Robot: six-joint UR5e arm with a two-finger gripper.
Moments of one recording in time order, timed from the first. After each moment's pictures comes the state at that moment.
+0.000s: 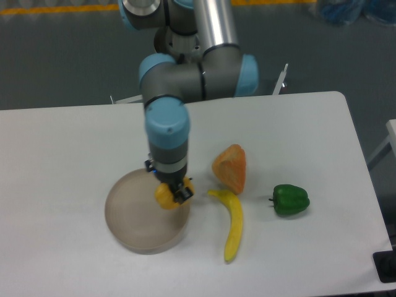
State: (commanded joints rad) arm 1.87 -2.01 -1.48 -1.25 1.54 1.06
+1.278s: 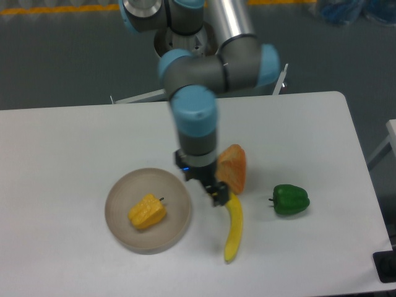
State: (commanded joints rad) arm 2.17 -1.90 -1.47 -1.24 1.60 1.25
